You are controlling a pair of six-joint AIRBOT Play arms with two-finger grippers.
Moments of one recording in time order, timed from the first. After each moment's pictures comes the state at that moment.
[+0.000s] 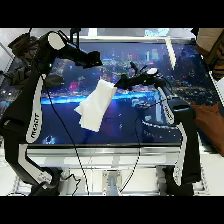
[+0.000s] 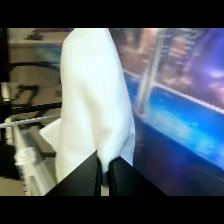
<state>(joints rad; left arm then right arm) -0.28 -1.78 2.09 1.06 -1.26 -1.59 0.12 -2.25 2.05 -0.52 1.29 1.35</state>
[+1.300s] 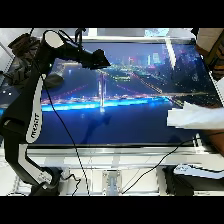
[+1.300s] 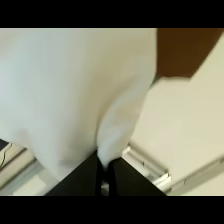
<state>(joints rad) -0.28 -1.78 2.09 0.81 -1.31 -1.55 -0.85 -1.37 1.52 -1.68 1.83 1.48</state>
